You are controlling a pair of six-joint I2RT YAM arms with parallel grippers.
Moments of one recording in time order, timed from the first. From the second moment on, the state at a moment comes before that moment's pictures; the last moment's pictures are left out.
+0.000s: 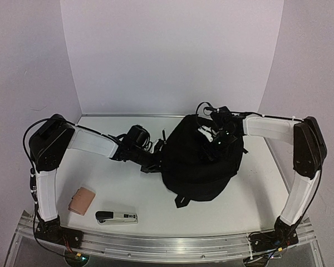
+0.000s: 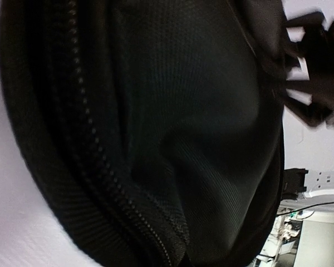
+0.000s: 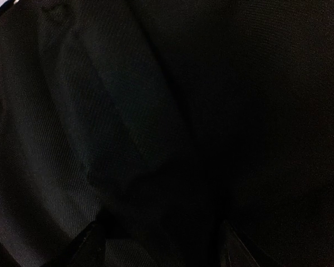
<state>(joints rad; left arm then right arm) -0.77 2.00 1.21 0.04 0.60 -0.74 0.52 1.86 1.39 -0.68 -0.16 -0.23</state>
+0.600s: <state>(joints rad) -0.48 2.03 1.51 -0.16 0.52 -0.67 0.60 1.78 1.59 -0.86 -0.30 -0.21</state>
